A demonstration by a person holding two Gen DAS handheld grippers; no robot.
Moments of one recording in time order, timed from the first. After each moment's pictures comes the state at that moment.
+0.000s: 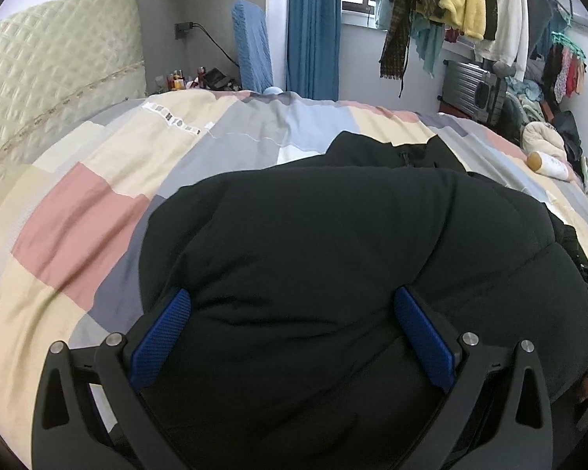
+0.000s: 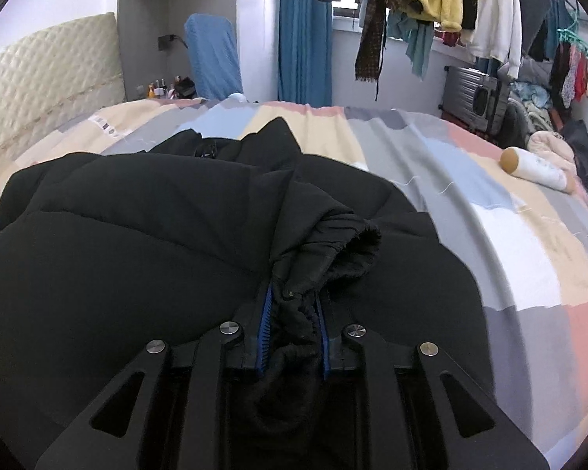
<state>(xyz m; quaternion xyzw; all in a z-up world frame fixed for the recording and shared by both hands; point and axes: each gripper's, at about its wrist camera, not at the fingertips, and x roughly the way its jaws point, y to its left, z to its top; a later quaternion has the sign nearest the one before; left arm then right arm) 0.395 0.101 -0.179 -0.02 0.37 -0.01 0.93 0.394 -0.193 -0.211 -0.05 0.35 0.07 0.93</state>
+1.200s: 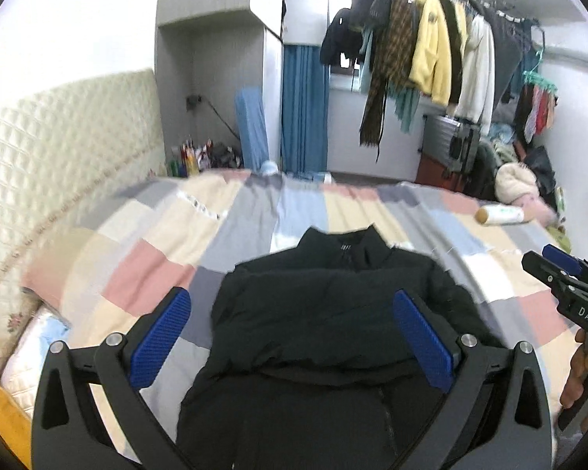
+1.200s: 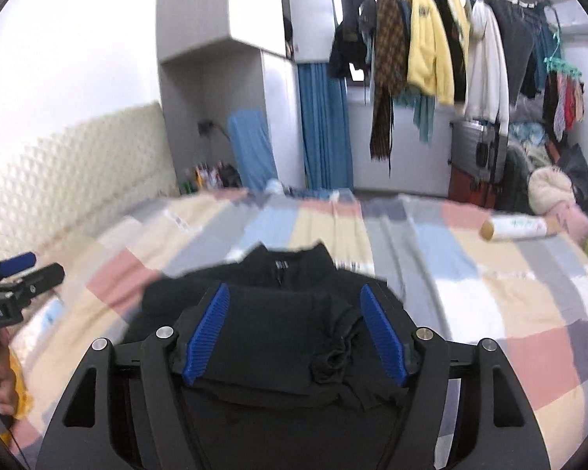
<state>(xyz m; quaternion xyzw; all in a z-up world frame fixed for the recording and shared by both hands) 0.237 0.091 0.035 -0.03 0.28 -0.02 0.96 0.238 -0.184 0.017 0.00 0.24 0.12 0.96</state>
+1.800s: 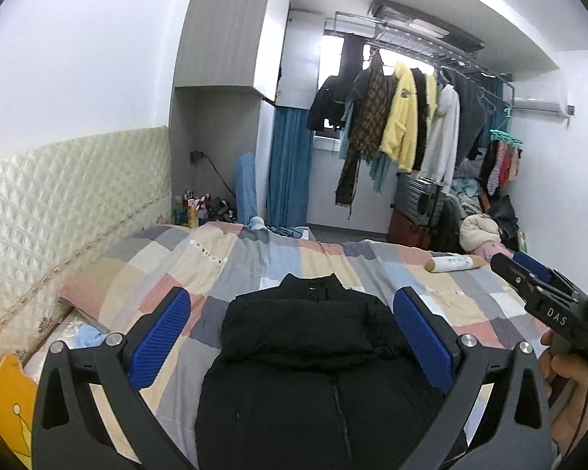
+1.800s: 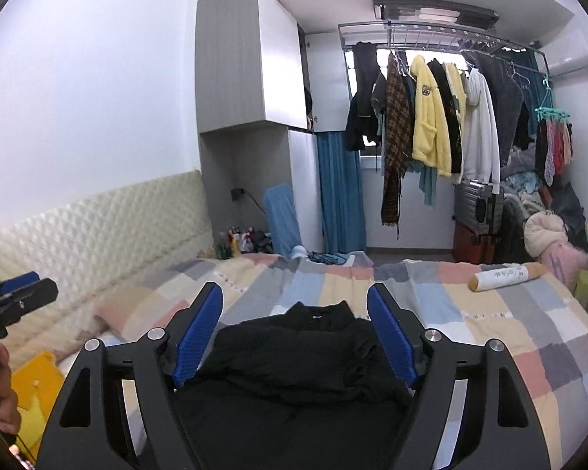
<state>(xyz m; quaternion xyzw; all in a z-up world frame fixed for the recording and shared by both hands) 0.049 0.114 0.160 -0.06 0.19 -0.05 0.98 0.068 -0.173 0.142 0.02 0.14 0.14 0.98</state>
